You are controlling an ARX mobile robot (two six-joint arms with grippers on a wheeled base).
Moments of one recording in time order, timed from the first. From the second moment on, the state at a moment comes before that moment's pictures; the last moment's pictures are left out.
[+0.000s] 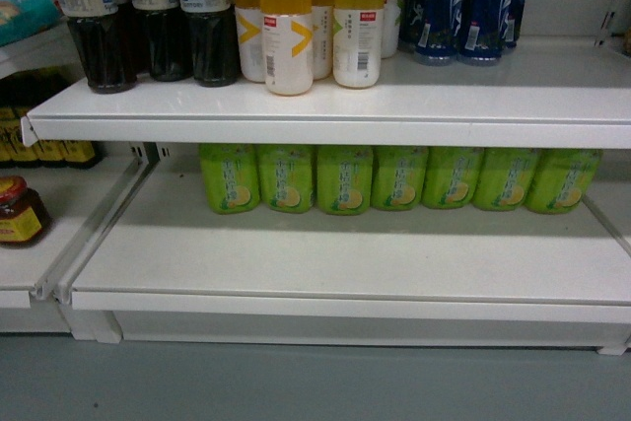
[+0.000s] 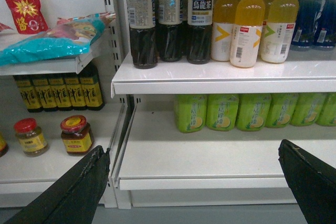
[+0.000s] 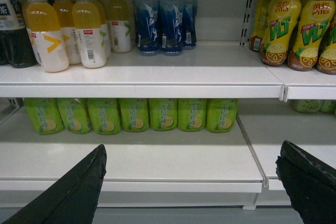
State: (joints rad) left arm 0.00 0.01 0.01 0.00 0.00 0.00; right arm 0.00 0.00 0.01 0.00 0.00 0.00
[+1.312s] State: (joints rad) left arm 0.00 0.01 0.01 0.00 0.00 0.00; right arm 0.00 0.00 0.01 0.00 0.00 0.00
